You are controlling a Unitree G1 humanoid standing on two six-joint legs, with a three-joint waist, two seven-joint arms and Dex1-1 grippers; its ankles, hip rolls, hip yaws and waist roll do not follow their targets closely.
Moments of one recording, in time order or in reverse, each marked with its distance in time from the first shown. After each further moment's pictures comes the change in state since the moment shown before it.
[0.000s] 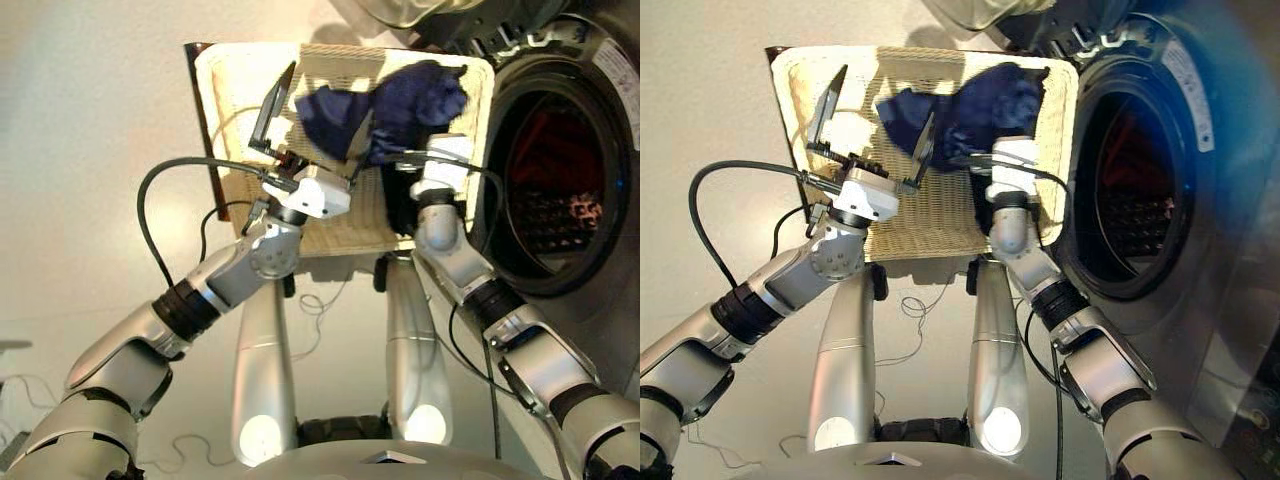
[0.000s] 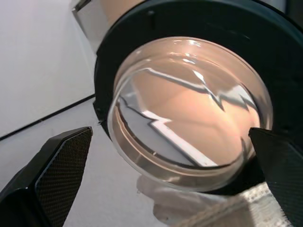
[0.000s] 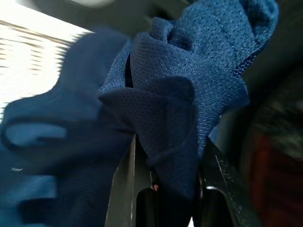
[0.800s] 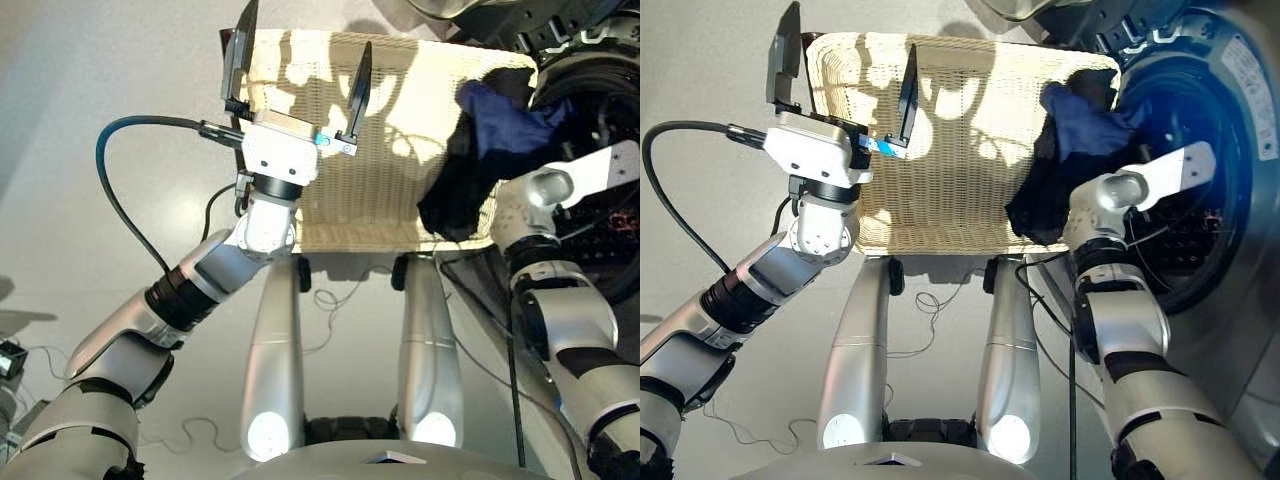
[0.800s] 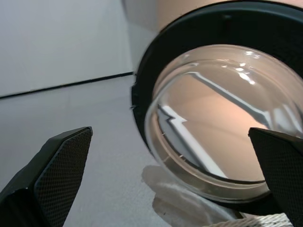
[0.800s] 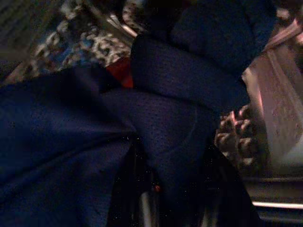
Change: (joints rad) left arm 0.034 -0.004 0.104 -0.135 -0.244 -0.039 -0.004; right arm -0.227 -0.076 -0.473 0.332 0.599 -0.179 -0.228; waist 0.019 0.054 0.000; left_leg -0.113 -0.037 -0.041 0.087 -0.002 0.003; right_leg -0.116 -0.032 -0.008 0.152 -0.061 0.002
